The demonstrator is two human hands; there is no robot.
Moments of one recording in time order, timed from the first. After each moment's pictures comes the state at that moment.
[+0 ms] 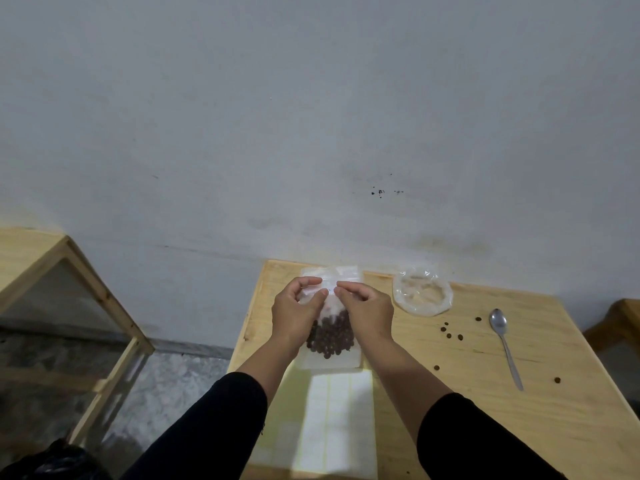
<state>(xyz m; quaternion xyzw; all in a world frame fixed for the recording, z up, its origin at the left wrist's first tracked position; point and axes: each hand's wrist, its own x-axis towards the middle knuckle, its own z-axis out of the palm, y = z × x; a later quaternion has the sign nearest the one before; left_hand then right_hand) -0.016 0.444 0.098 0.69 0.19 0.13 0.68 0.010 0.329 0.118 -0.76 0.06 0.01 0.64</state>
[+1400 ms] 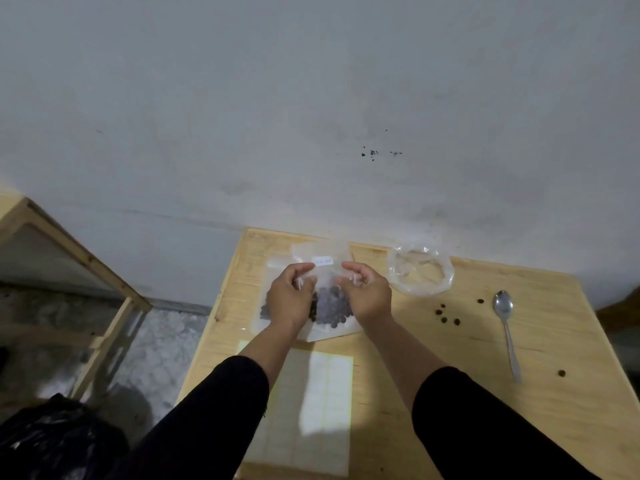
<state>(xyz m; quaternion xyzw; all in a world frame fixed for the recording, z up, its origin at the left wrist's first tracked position) 0.034 0.409 0.052 0.76 0.28 0.10 0.57 0.073 0.289 0.058 -0.80 0.06 0.09 0.60</state>
